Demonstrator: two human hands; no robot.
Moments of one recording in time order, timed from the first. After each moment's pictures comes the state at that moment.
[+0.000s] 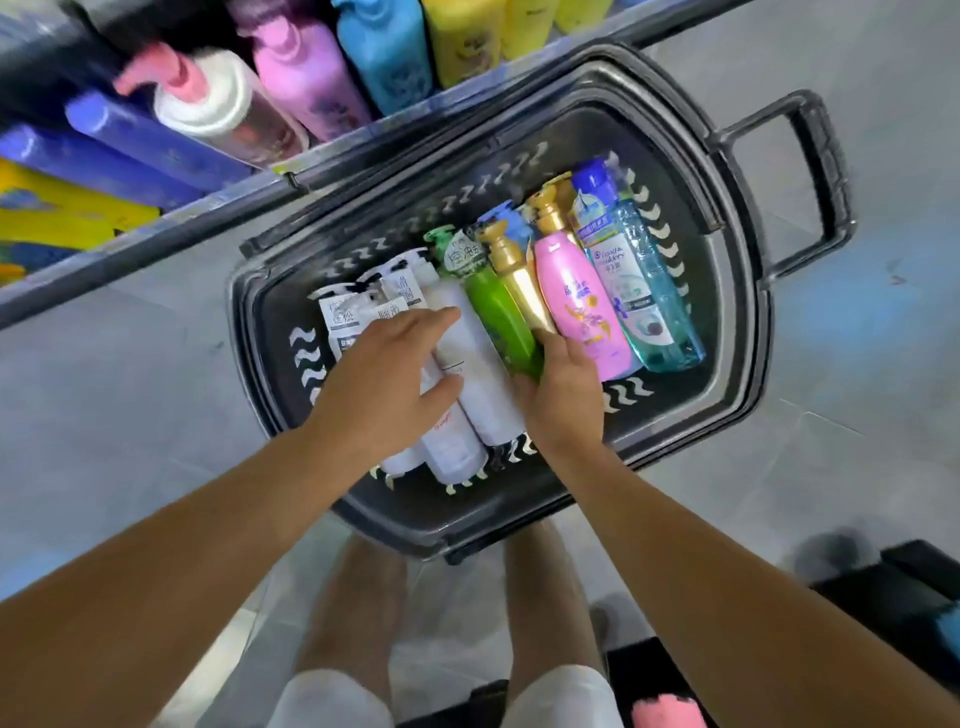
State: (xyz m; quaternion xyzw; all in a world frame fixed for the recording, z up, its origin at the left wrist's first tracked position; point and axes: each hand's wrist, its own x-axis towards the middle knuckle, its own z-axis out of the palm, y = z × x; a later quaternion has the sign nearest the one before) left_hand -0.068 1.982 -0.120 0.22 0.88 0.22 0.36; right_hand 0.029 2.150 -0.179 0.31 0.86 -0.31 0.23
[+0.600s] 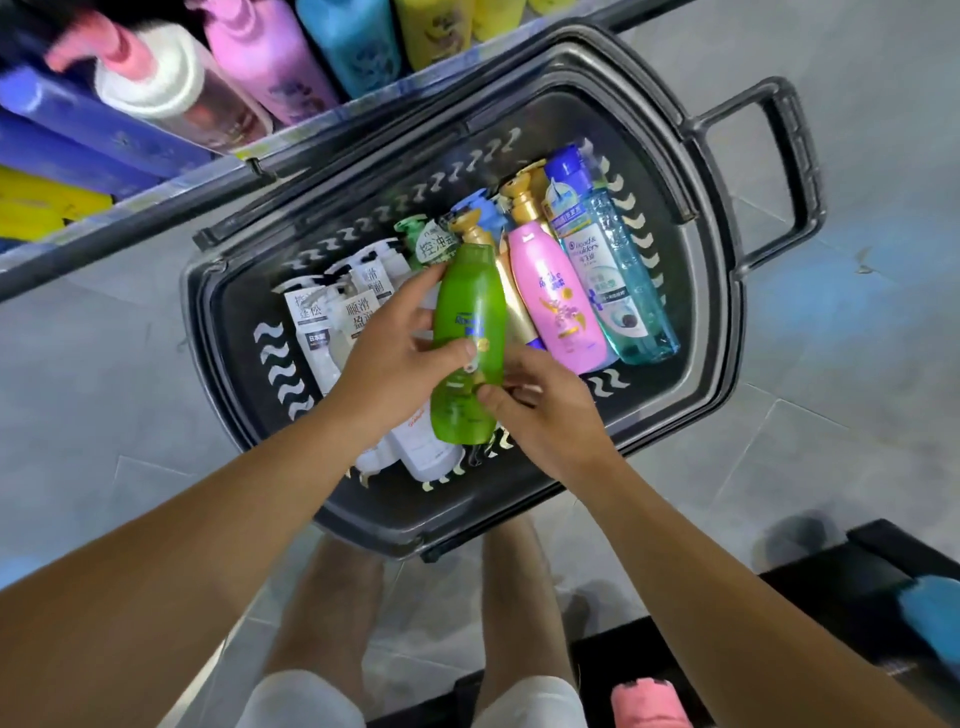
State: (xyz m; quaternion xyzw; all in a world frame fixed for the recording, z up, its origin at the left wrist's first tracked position) left_hand -0.065 2.019 -0.138 -0.05 0.73 0.52 0.44; right_hand 0.037 2.162 -0.136 0.31 0.72 -0.58 0.21
